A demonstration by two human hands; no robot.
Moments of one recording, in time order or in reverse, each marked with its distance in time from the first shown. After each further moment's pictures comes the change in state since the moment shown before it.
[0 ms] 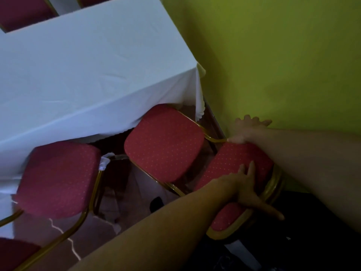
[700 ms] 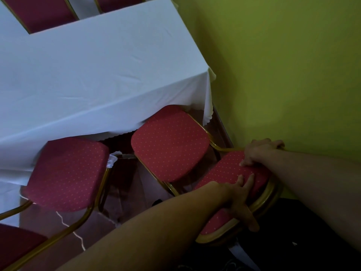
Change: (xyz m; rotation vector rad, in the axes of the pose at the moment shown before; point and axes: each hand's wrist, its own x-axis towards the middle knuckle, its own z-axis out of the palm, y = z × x) left_hand -0.021 -0.026 0.004 0.167 -0.166 -0.033; right_hand -0.038 -0.009 0.026 -0.226 -0.164 0.098
